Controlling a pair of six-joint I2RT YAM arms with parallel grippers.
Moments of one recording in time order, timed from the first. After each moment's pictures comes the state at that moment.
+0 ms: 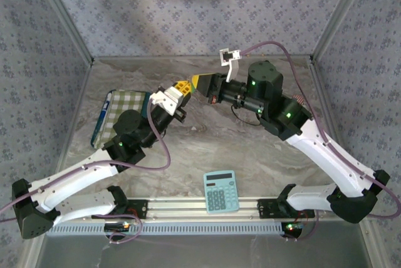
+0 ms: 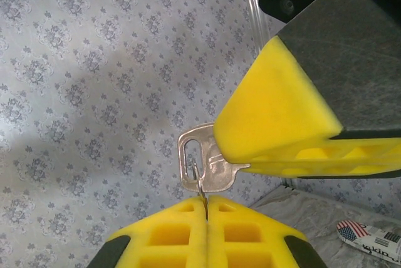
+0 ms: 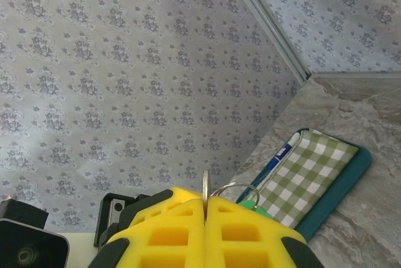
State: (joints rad) left arm -0.99 0.99 0.89 0.40 -0.28 0.30; right arm 0.83 1.23 1.49 -0.33 -0.23 0.65
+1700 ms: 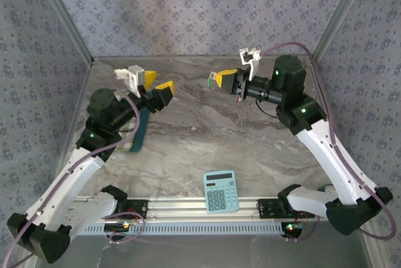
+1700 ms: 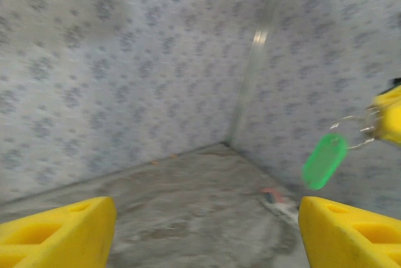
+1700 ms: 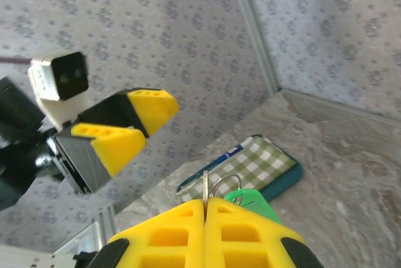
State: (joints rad) left arm -0.45 0.91 0.96 0.05 0.37 -0.30; right arm 0.49 1.17 1.35 -0.28 -0.66 0.32
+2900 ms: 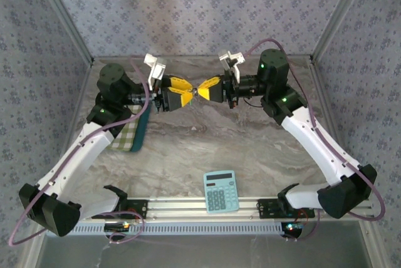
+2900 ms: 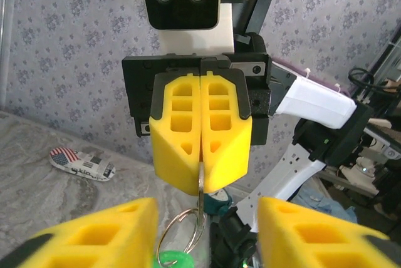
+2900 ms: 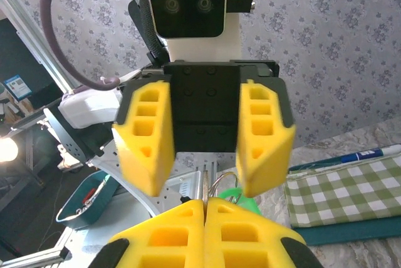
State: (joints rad) left arm -0.48 1.15 1.18 0.09 1.08 -0.49; right arm 0.52 1.31 1.37 -0.07 -1.12 0.35
